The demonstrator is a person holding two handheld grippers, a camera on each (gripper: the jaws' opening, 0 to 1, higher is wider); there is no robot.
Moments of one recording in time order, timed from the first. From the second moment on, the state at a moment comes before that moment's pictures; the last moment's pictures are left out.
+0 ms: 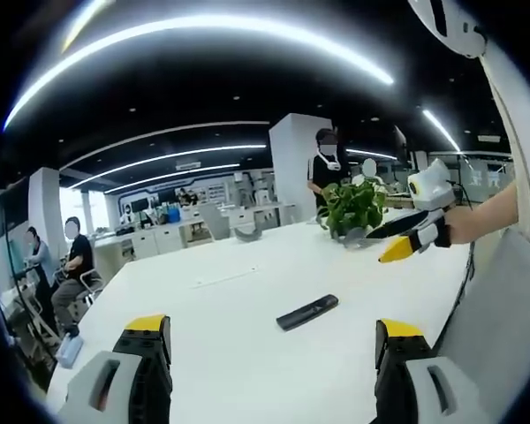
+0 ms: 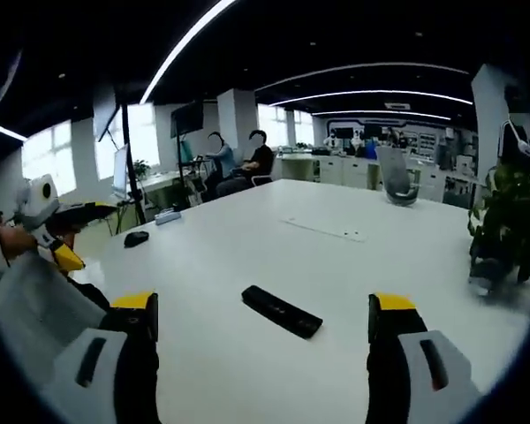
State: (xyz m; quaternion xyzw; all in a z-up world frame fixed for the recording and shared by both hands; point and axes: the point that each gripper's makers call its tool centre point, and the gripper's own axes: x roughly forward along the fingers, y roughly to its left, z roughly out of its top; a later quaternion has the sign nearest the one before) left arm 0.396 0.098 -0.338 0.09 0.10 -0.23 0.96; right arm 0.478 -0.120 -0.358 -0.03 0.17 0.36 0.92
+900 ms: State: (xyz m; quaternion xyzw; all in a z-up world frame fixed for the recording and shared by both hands) left arm 0.392 0.095 -0.338 0.09 0.08 -0.24 0.96; right arm 0.407 -0.163 -0.308 0.00 0.12 0.31 0.94
